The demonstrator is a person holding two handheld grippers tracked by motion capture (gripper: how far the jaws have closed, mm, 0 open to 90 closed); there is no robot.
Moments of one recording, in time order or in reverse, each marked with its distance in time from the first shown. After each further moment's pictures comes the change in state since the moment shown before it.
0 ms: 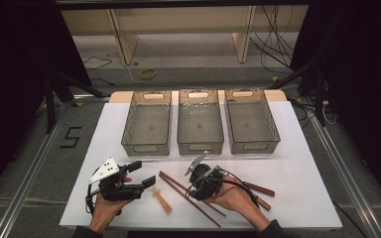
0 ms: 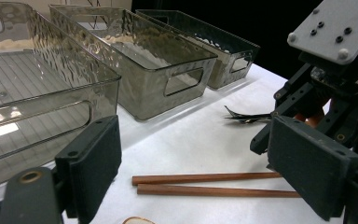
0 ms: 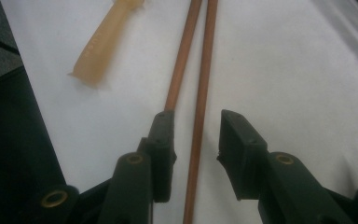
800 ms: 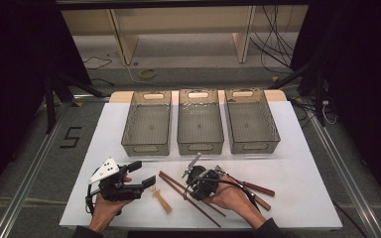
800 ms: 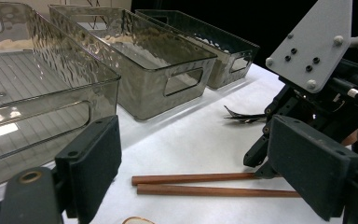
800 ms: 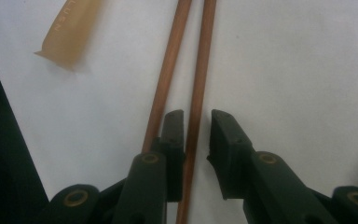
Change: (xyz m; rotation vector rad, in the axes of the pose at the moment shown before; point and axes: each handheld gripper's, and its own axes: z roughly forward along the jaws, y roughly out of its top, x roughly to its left) left arm 0.000 0.000 0.000 0.001 -0.002 0.002; right arm -0.002 0.003 0.018 0.096 -0.017 -0.017
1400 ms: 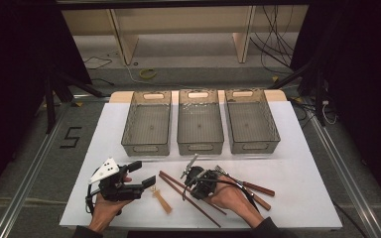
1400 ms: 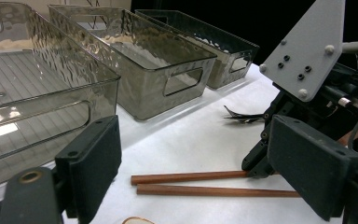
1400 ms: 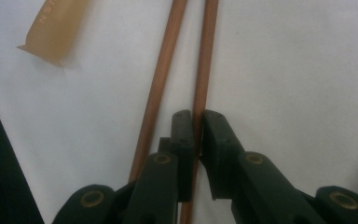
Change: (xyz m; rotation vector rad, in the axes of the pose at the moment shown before) left arm 0.000 0.000 0.000 0.000 0.000 0.000; right arm 0.000 0.003 0.005 0.030 -0.019 -0.014
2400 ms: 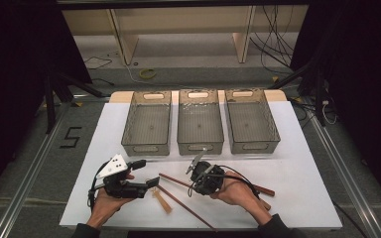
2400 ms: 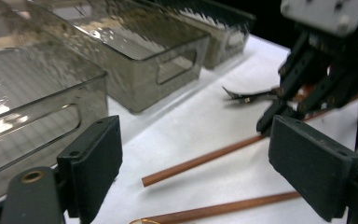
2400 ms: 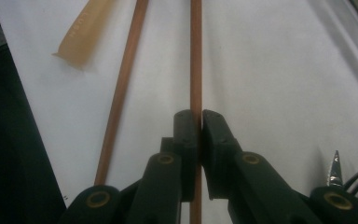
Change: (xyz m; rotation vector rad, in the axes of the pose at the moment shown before) left arm -0.006 0.015 0.015 0.139 -0.025 0.134; right arm -0.006 -0.006 -0.030 -0.072 0.012 -0.023
